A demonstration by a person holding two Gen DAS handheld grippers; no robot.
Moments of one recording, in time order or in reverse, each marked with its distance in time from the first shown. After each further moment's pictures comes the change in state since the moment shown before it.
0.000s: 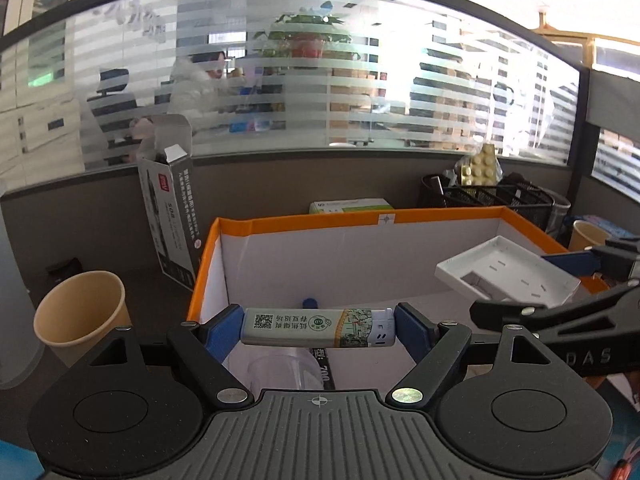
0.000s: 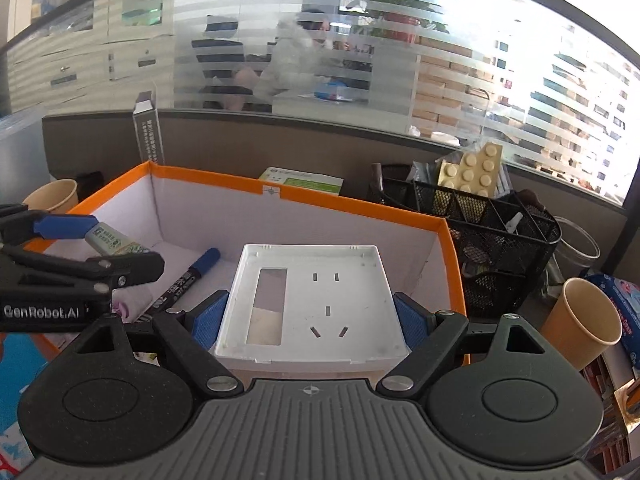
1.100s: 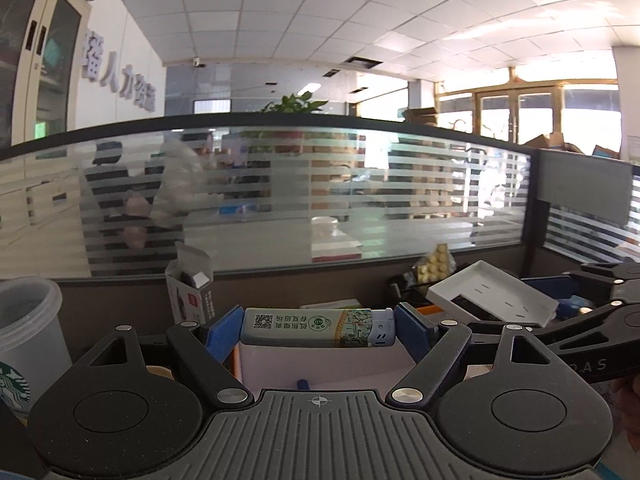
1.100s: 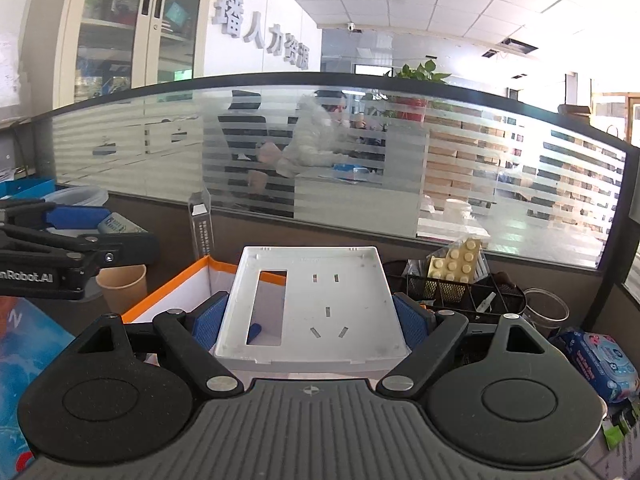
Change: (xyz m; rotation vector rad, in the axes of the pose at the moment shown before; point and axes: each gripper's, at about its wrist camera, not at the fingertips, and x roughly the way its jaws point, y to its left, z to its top) left arm -0.105 0.004 0.044 0.024 -0.222 -0.041; right arm -0.103 0.003 0.026 -0.011 -0.221 0.067
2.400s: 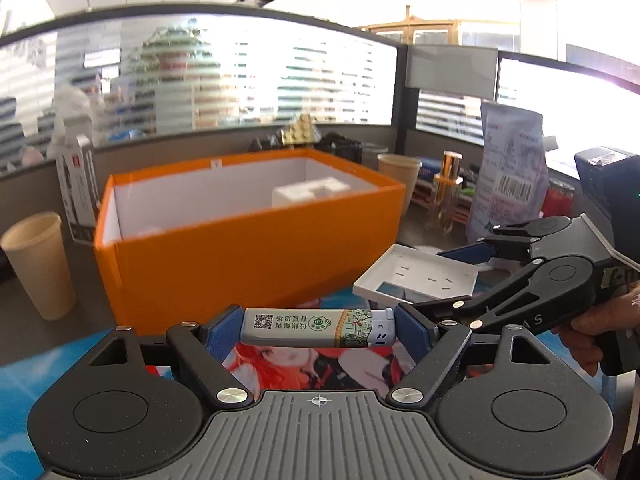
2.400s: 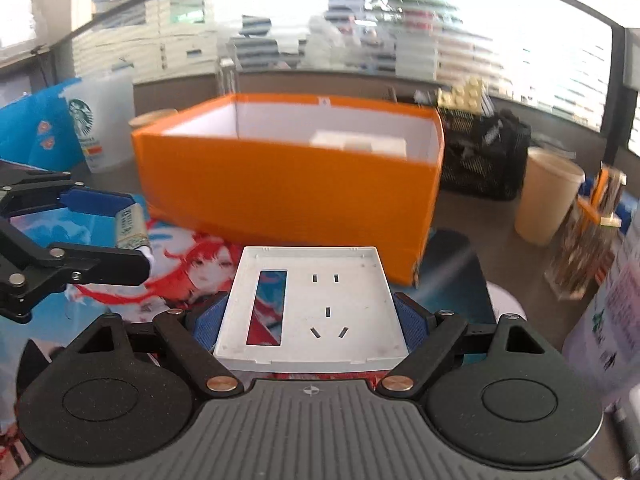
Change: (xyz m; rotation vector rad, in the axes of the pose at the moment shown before) left arm -0.054 -0.037 -0.123 0.108 0.182 -0.353; right arm -0.049 0.015 -0.148 0.023 0.208 0.051
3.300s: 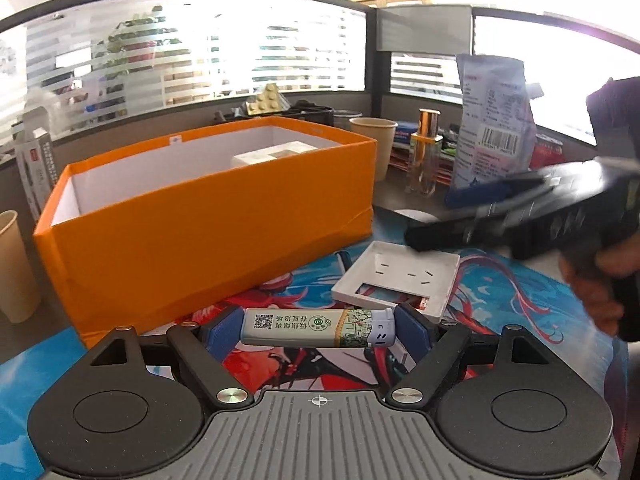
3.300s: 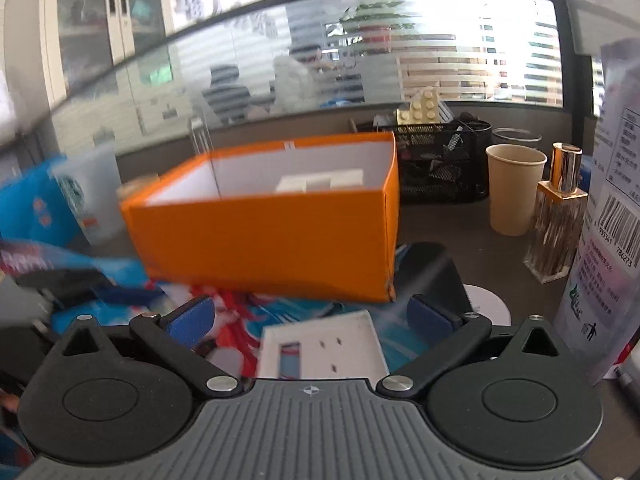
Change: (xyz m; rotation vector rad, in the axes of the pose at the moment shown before) left arm 0.032 -0.016 -0.013 0.069 0.074 -0.050; right arm -0.021 -0.022 -0.004 0.166 -0.096 -0.014
